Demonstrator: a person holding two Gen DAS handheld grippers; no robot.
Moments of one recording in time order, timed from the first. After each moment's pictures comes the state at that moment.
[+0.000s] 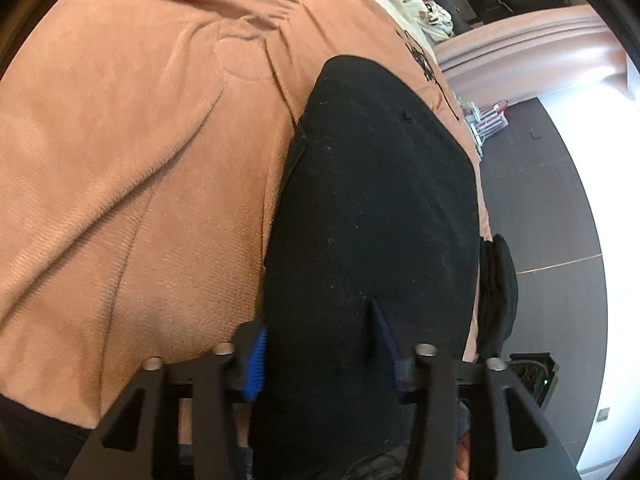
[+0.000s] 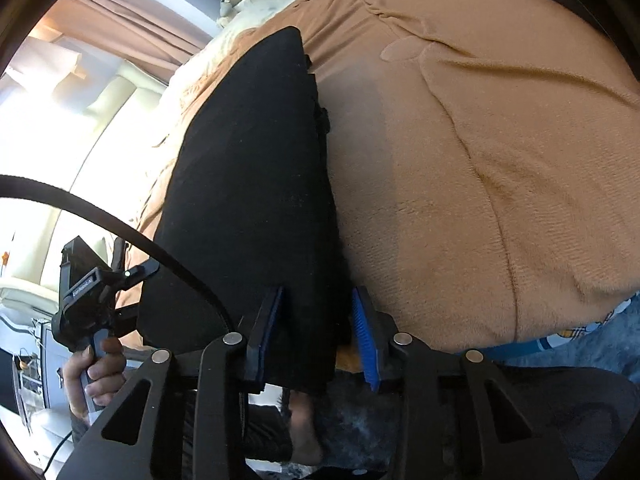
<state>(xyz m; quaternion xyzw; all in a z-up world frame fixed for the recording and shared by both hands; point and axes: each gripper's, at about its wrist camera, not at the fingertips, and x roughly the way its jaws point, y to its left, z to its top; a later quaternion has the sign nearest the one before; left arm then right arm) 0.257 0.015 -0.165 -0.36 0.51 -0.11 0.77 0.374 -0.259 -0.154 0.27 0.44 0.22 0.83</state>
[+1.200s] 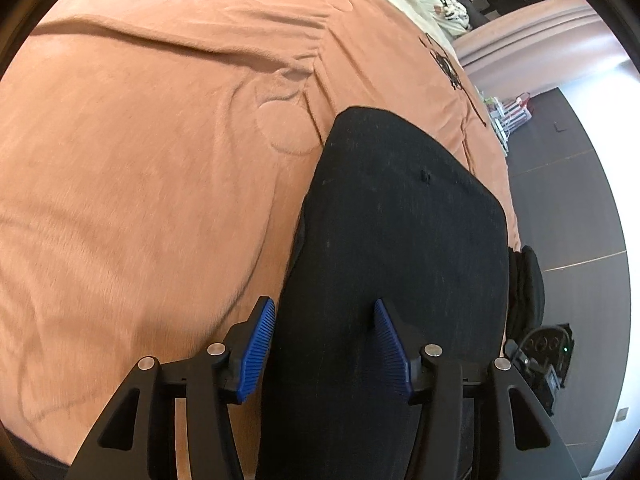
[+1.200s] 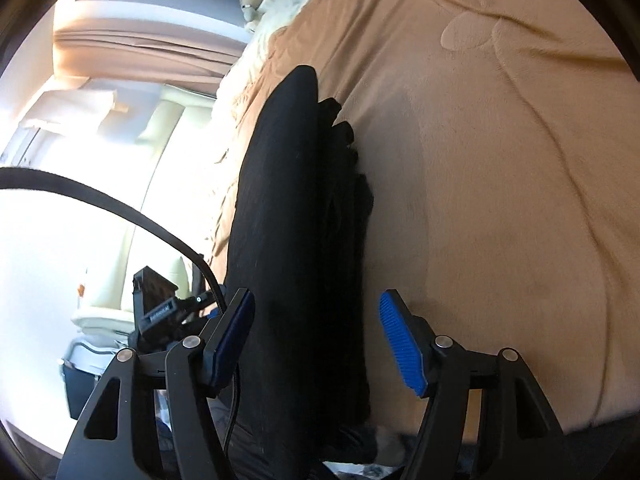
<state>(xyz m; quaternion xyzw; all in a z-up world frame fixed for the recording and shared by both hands) 0.307 0.061 -0.158 -0.32 0.54 -0.08 0.78 0.457 -0.251 -0.180 0.38 0.44 0.34 0.74</state>
